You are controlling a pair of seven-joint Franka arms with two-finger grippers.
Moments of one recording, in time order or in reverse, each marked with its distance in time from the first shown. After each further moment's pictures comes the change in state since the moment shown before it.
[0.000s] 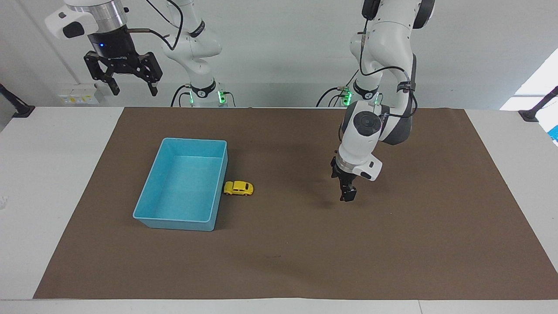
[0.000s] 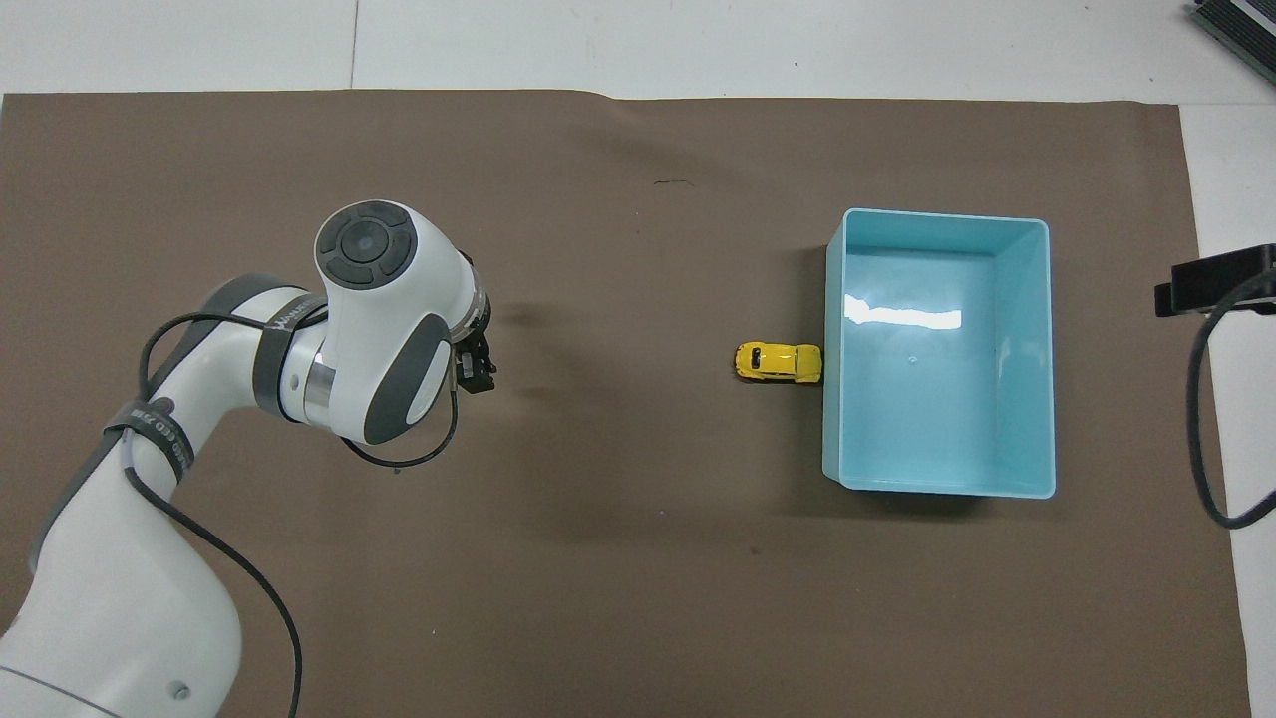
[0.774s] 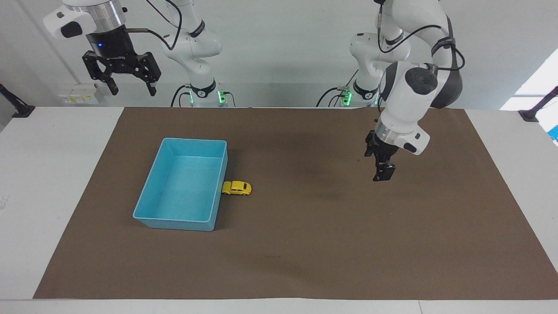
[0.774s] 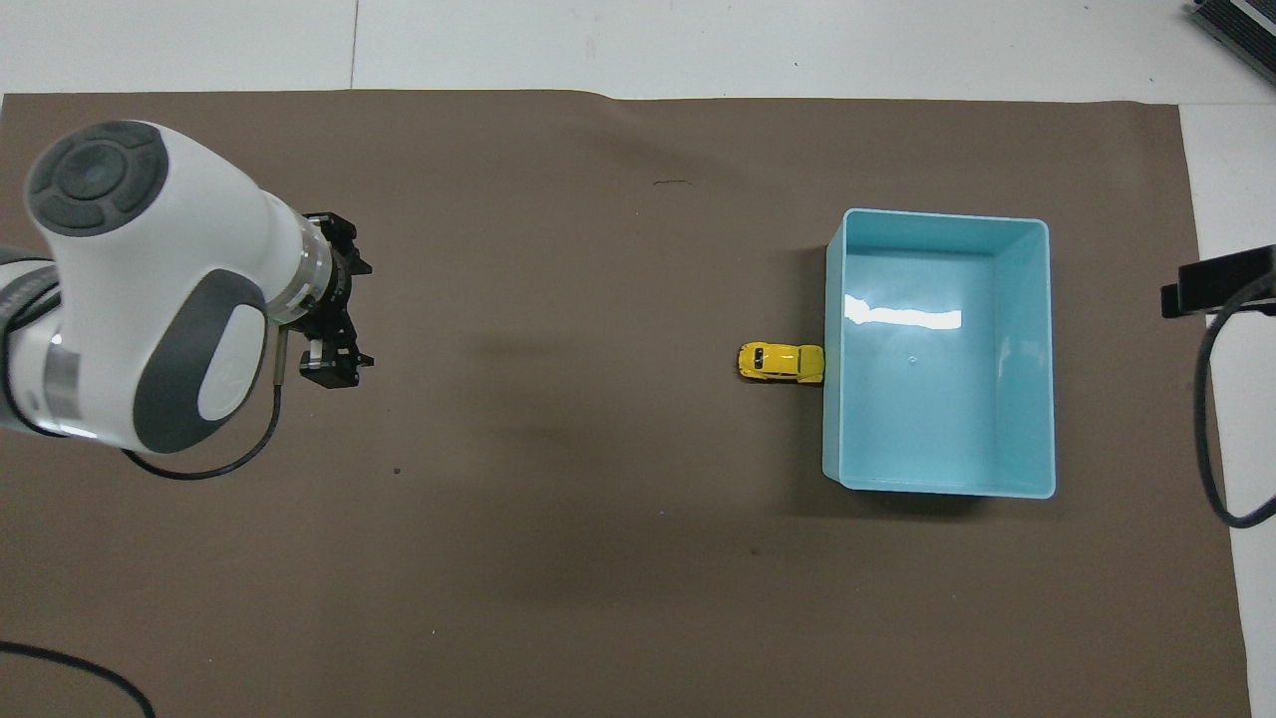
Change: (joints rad) left arm 0.141 -0.228 0.004 0.047 0.000 -0.309 0.251; right arm 0.000 -0.002 -0.009 0.000 0.000 -0.015 -0.001
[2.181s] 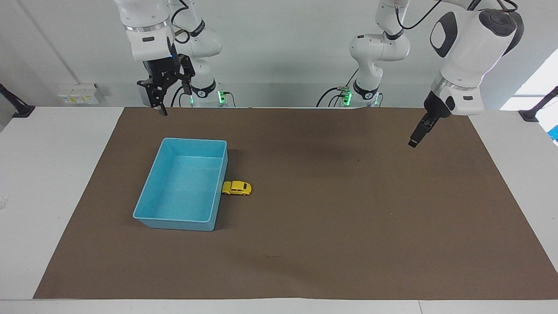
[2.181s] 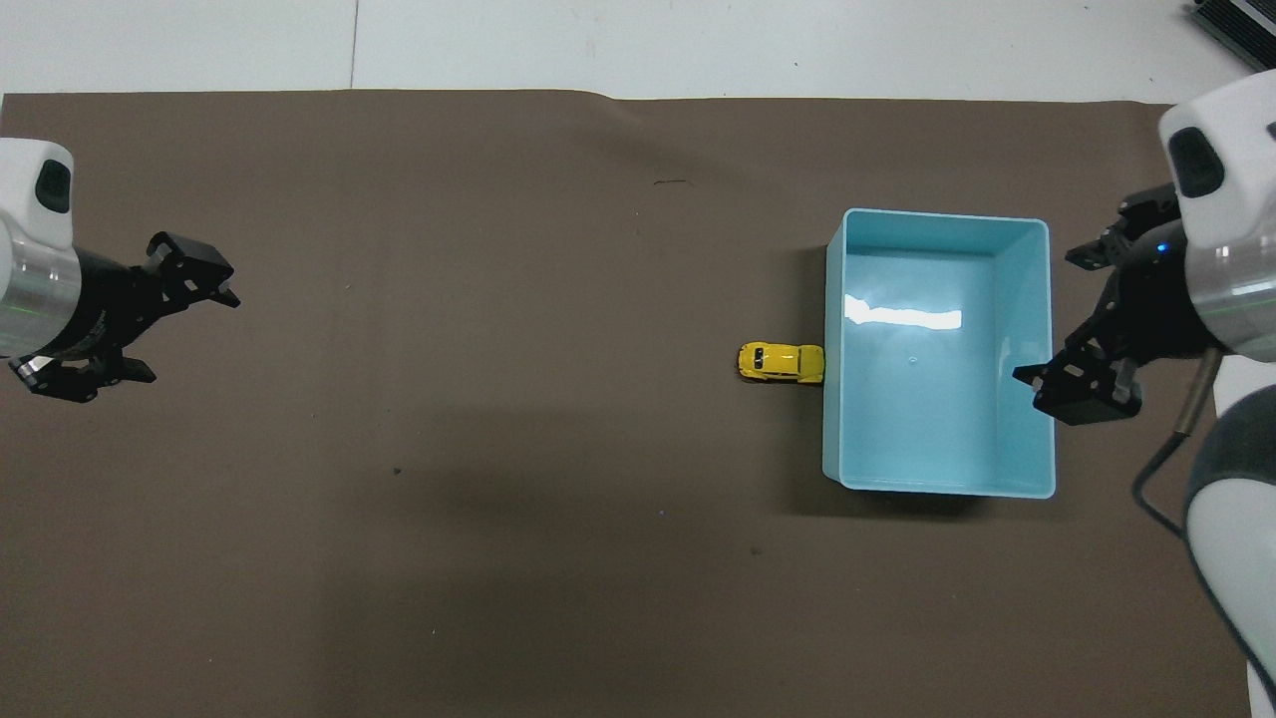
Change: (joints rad) left arm 0.158 -0.159 0.002 -0.004 0.000 -0.128 1.123; right arm 0.027 -0.013 0.155 -0.154 0.003 0.146 -0.990
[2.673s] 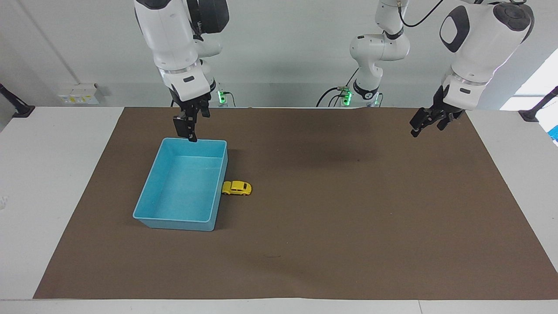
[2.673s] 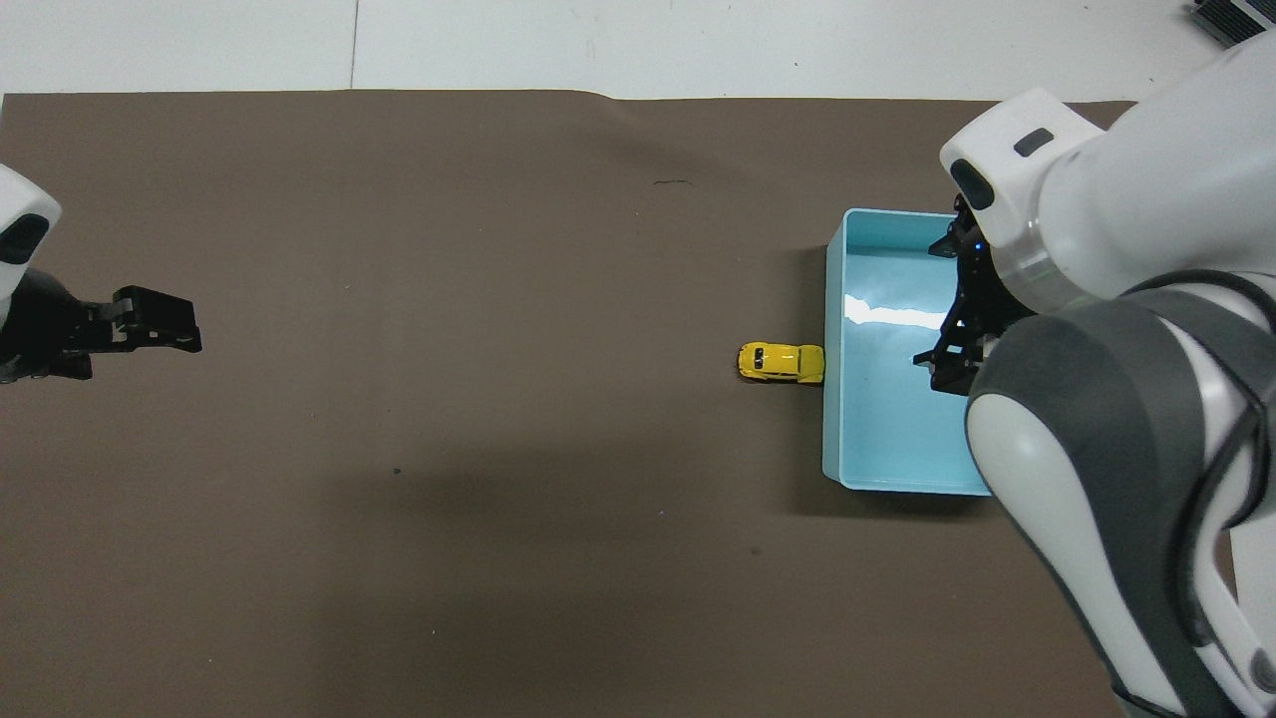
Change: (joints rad) left arm 0.058 -0.035 0.001 0.008 0.000 -0.082 0.524; right arm 0.005 0.129 0.067 -0.018 0.000 0.093 -0.184
